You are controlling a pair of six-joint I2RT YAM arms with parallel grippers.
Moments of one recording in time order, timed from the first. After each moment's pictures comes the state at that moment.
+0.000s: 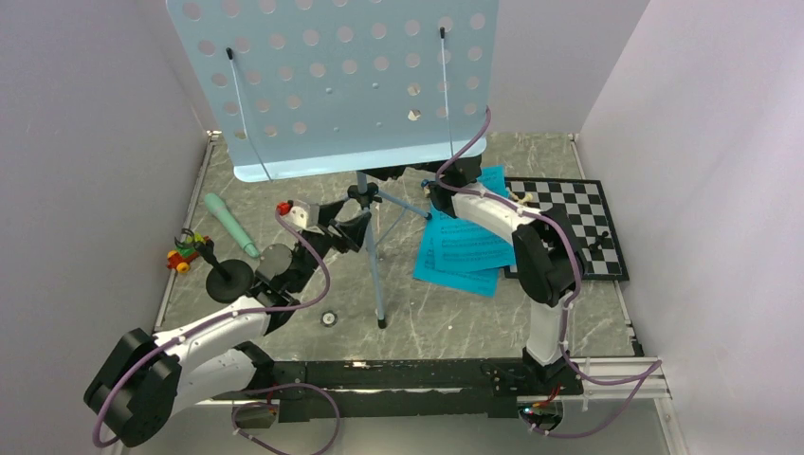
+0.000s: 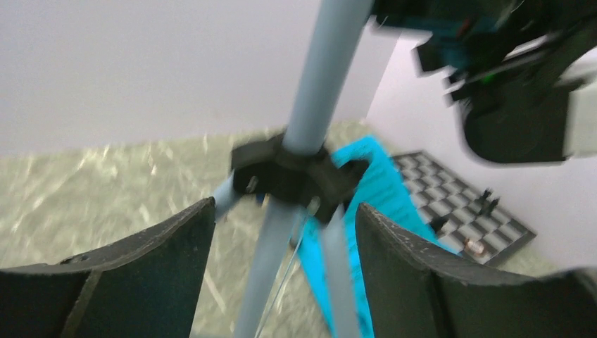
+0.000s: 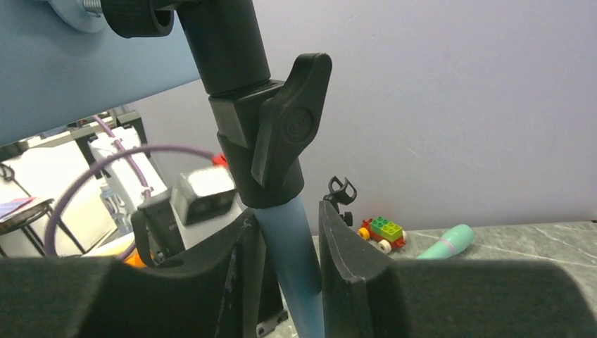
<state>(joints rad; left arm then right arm) -0.64 1.05 0.38 0.97 -0.06 -0.25 0.58 1.93 1.44 1.33 -0.97 0.97</state>
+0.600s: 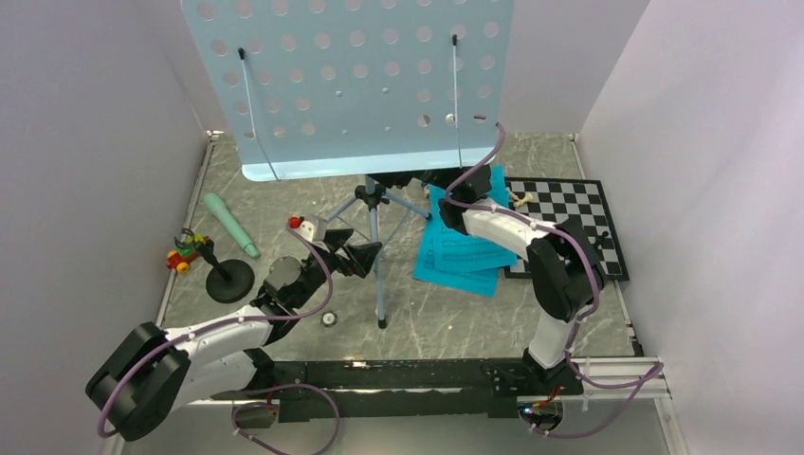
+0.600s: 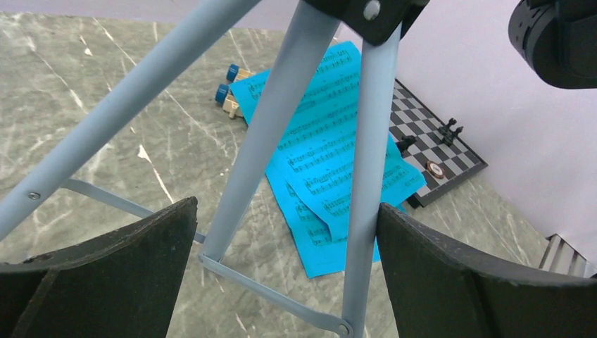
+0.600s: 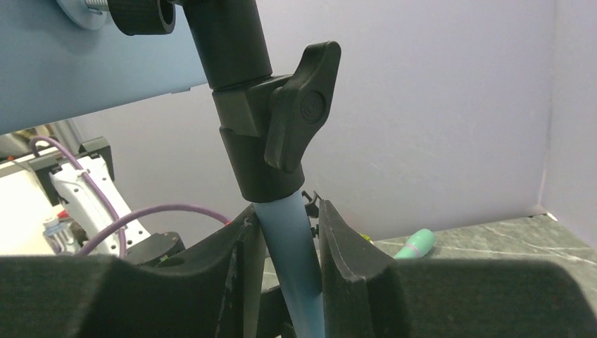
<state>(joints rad) -0.67 1.03 0.23 0.90 -0.03 -0.41 0.59 1.81 1.24 1.29 -0.81 0.82</state>
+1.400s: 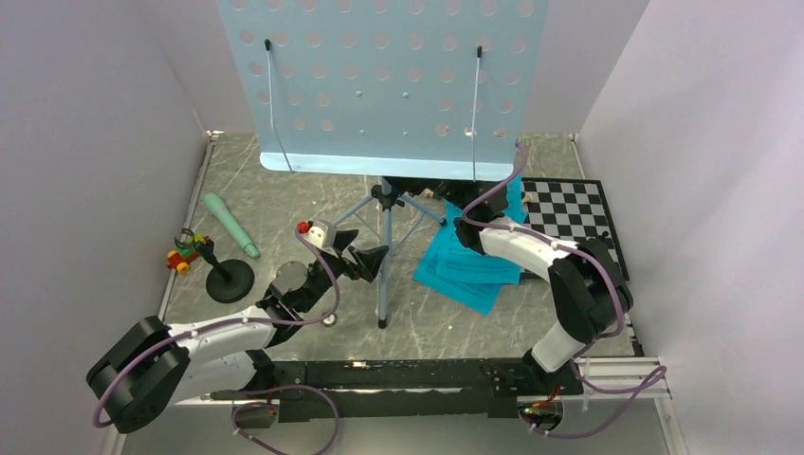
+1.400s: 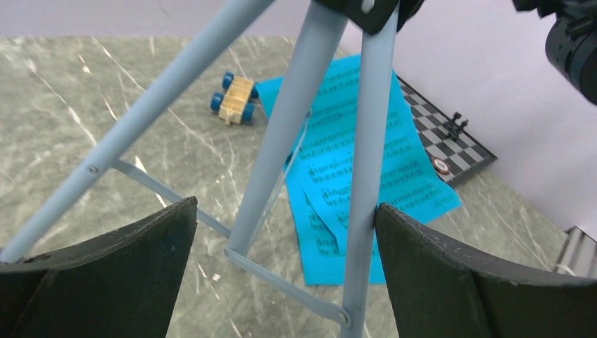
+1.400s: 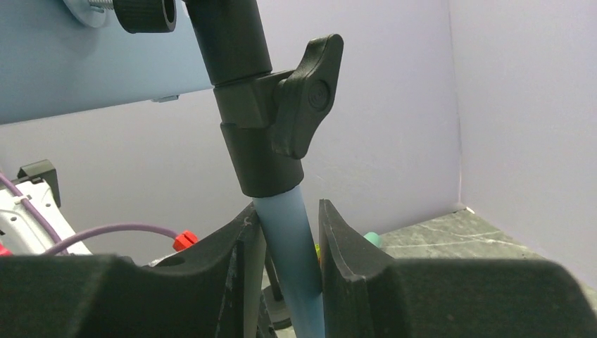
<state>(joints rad) -0.77 1.09 0.24 0.96 -0.11 -0.35 0.58 1.61 0.99 1.25 -0.59 0.65</state>
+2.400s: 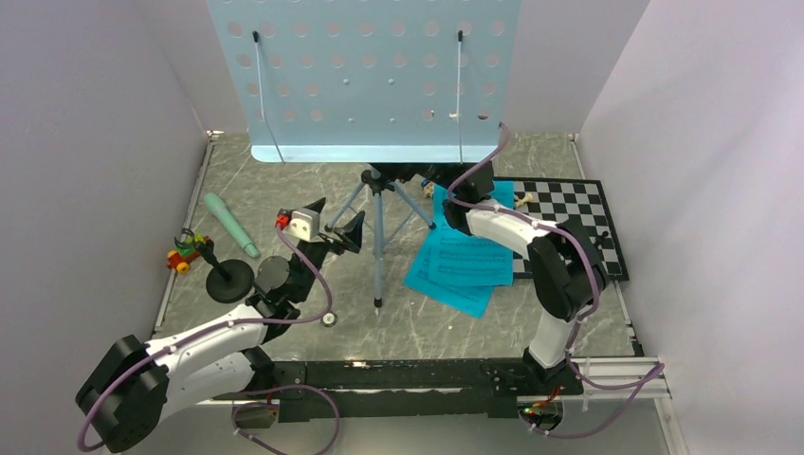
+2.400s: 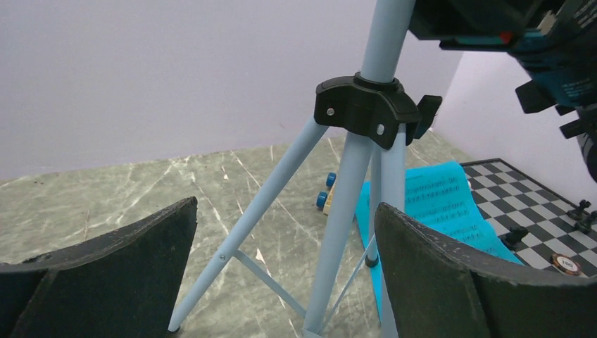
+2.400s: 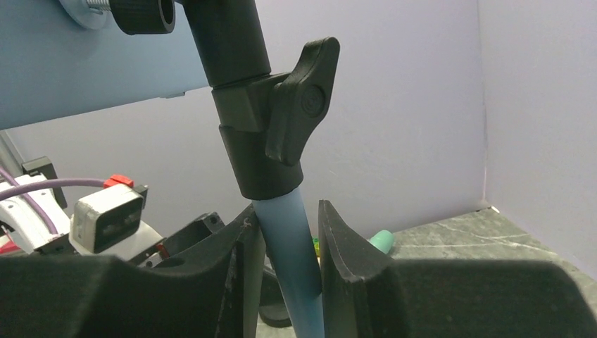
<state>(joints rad) -0.73 0.98 0.32 0.96 -0.32 -0.05 0.57 1.77 1.17 1.28 -0.69 0.74</state>
